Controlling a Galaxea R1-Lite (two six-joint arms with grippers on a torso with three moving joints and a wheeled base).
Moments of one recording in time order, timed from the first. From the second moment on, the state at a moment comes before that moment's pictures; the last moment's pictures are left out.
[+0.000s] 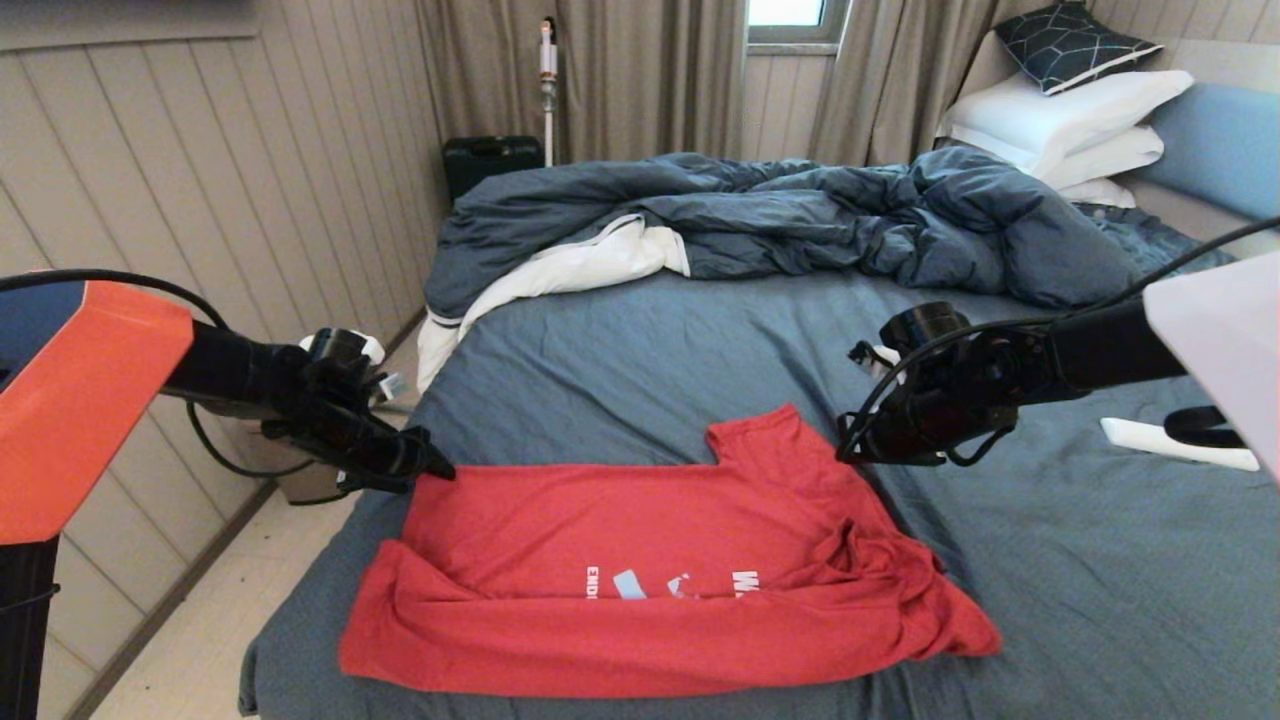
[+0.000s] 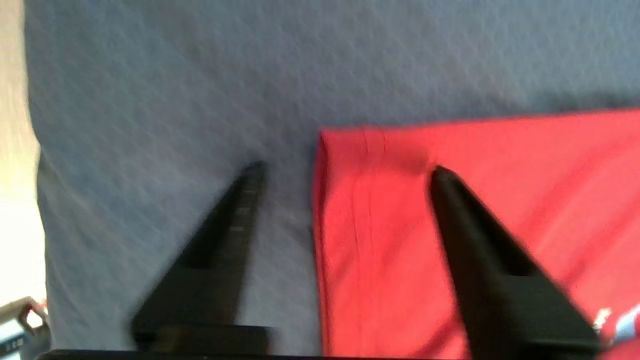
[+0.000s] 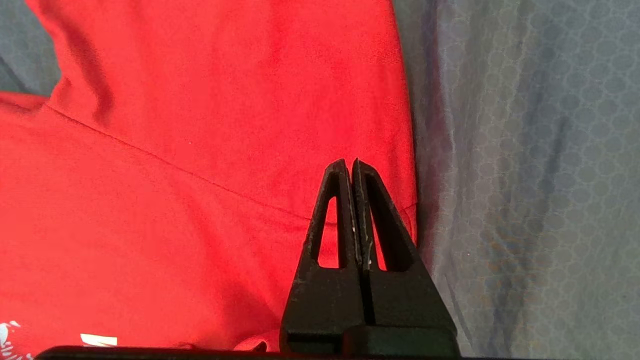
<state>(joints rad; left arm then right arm) -0.09 2.28 -1.52 0.32 -0.30 -0.17 0.10 2.16 -1.51 0.28 0.09 0.13</state>
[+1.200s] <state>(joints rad) -0.09 2.30 -1.52 0.27 -0.30 -0.17 0.09 2.28 -1.65 0.28 0.09 0.14</state>
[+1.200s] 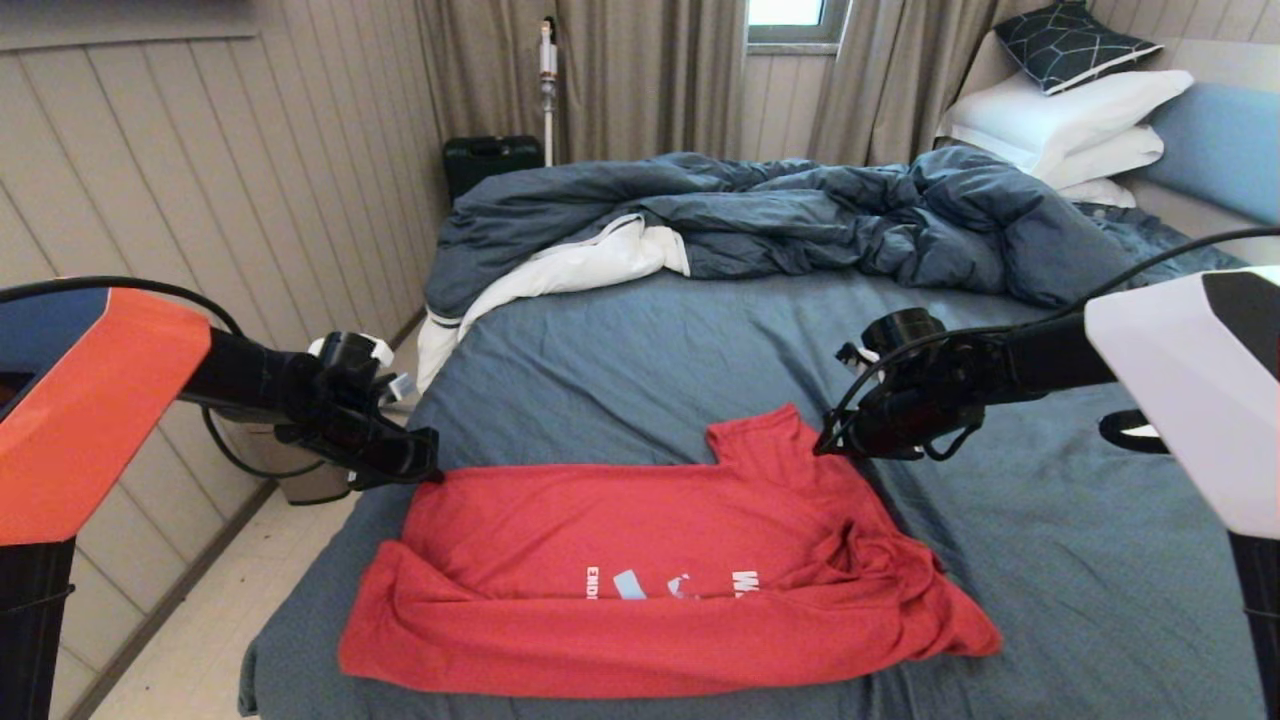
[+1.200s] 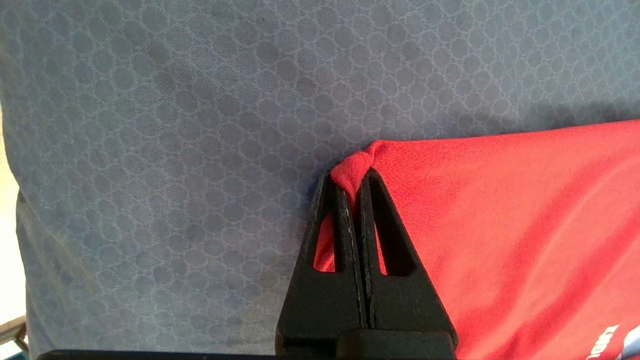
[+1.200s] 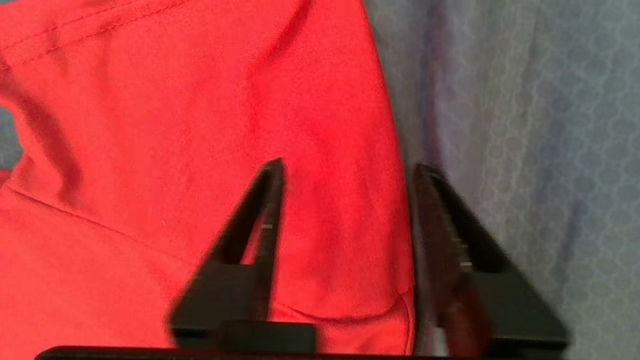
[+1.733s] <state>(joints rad) -0.09 2.30 -1.52 0.27 -0.30 -0.17 0.10 2.34 -1.70 0.25 0.09 0.15</state>
